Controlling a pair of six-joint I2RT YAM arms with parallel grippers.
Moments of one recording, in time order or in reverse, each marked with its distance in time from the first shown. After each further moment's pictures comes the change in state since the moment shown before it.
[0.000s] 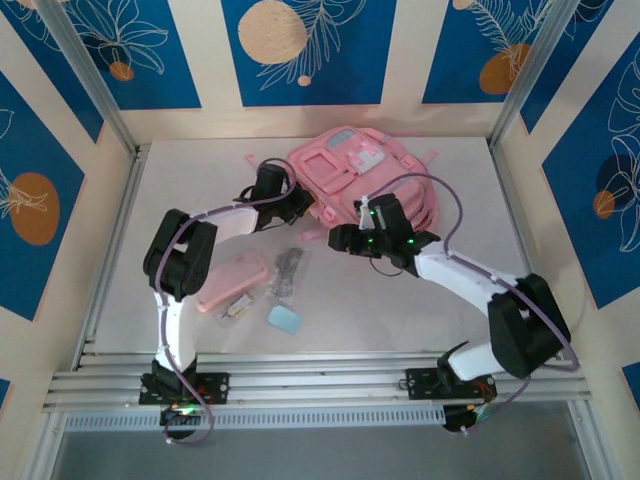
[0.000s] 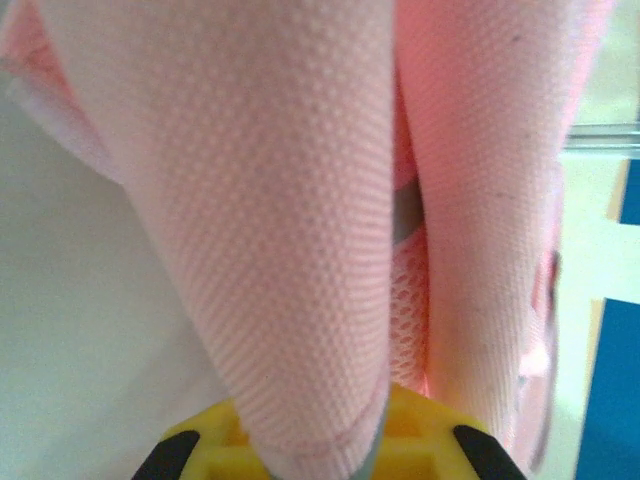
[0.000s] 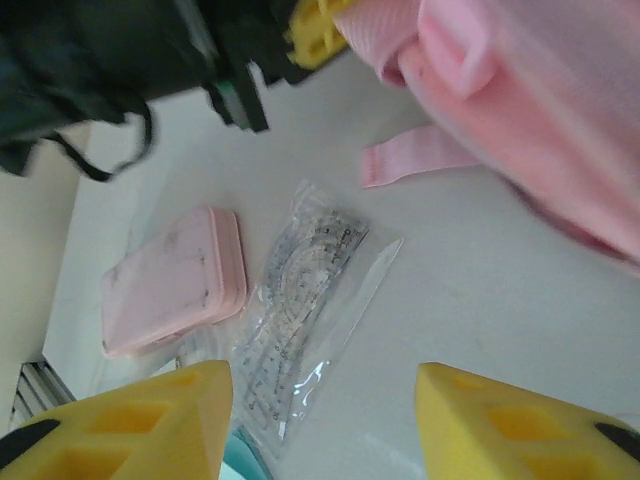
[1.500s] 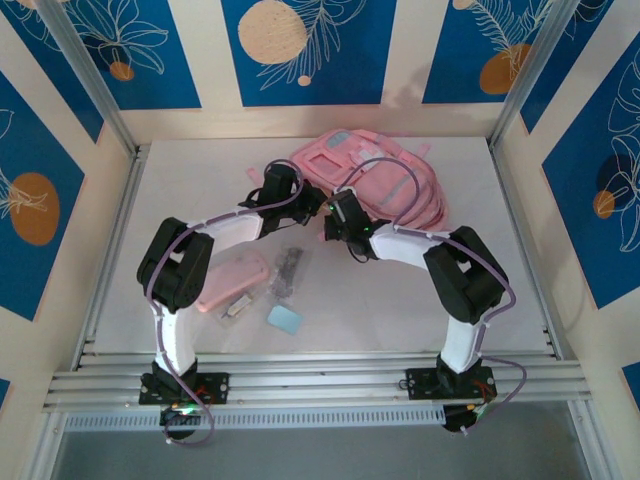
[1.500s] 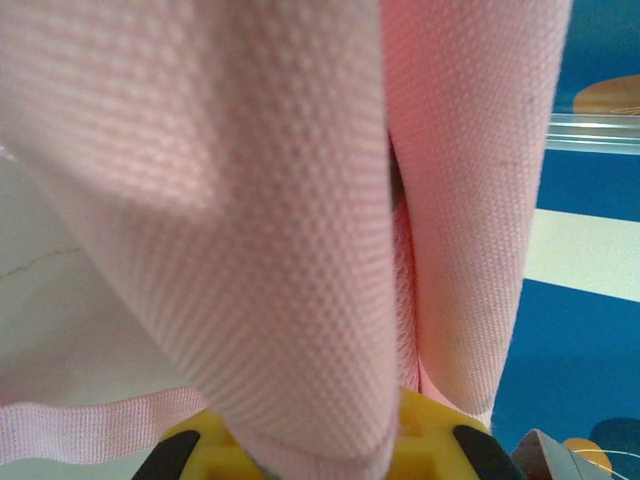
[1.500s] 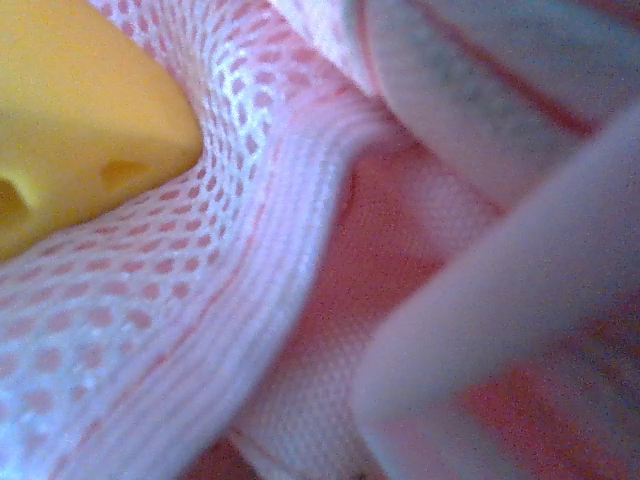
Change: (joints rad) left arm -0.077 -0.081 -0.047 0.061 -0.016 -0.169; right arm 0.074 0.372 0.212 0.113 0.549 -0.222
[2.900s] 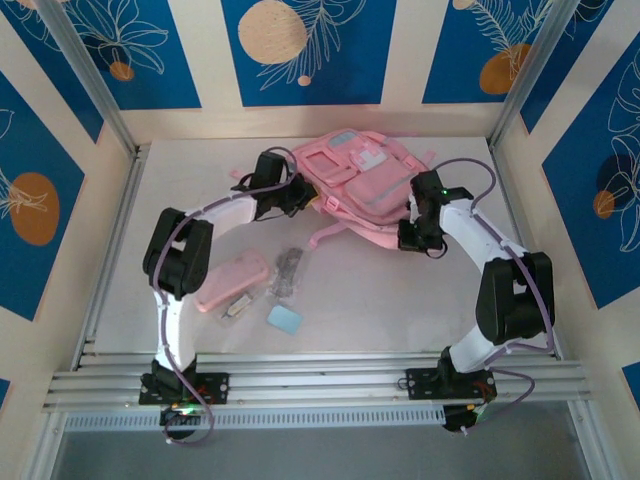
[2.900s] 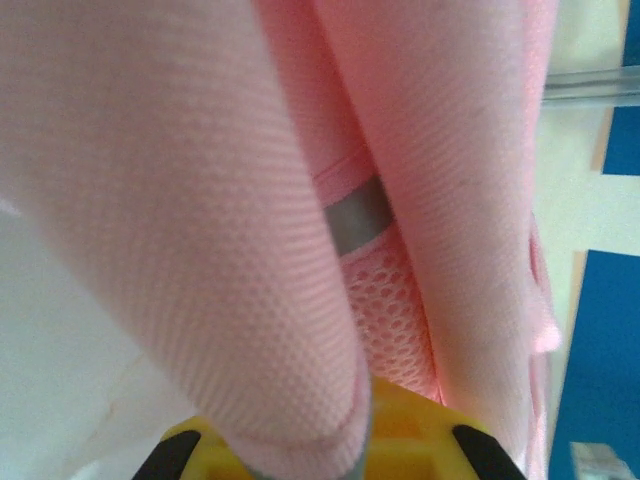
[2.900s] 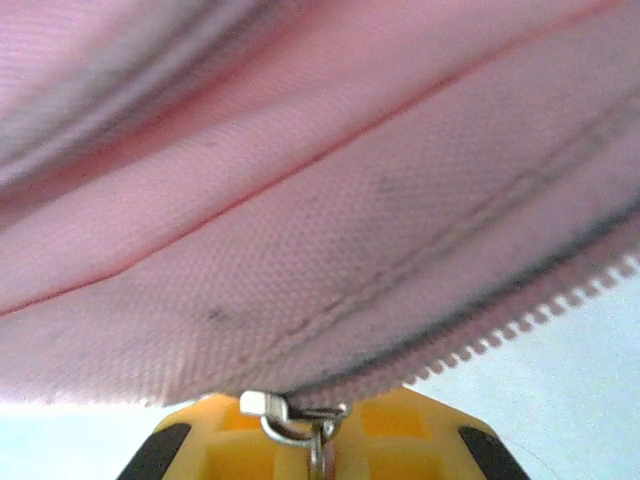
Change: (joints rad) left arm 0.120 0.139 0.224 -0.243 0.116 0.286; right arm -0.443 -0.227 0.124 -0.948 -0.354 -0.174
